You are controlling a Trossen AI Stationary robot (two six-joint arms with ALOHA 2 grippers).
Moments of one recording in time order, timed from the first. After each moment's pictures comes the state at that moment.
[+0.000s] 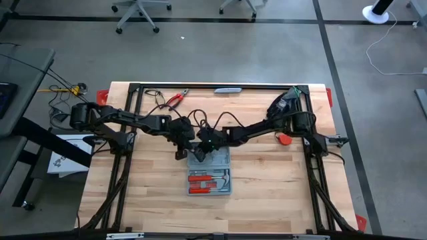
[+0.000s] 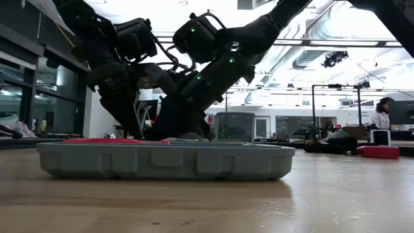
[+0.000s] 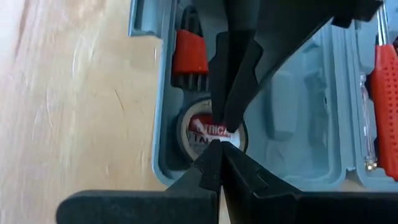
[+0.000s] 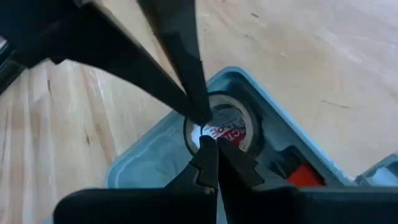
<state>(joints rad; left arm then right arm) 0.15 1.47 0.67 -0.22 0.21 -0.05 -0.01 2.20 1.41 0.05 -0.04 0.65</state>
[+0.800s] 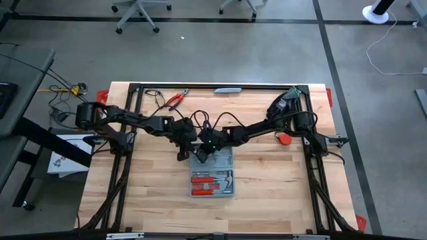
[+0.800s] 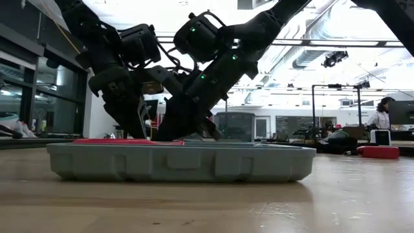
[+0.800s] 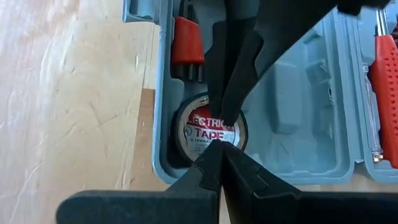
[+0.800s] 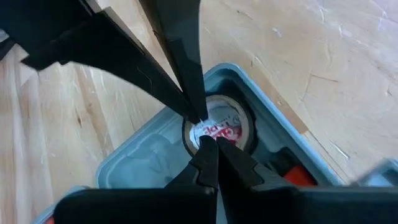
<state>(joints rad) 0.15 1.54 0.67 -0.16 0.26 -0.05 0.00 2.18 1.41 -0.04 -0.05 0.65</state>
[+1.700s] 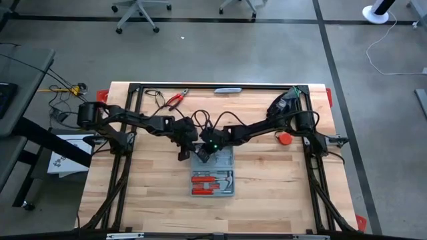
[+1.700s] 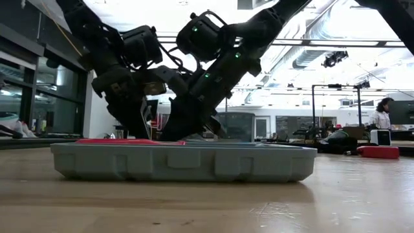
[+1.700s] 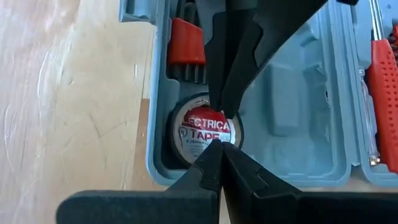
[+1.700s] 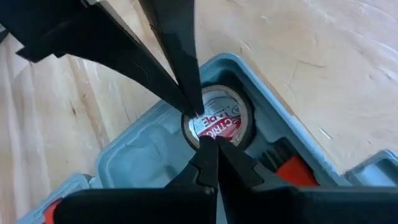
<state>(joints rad) 0.15 1.56 0.67 -0.14 0.27 -0.04 -0.01 2.16 1.40 -0.09 -0.06 0.65</state>
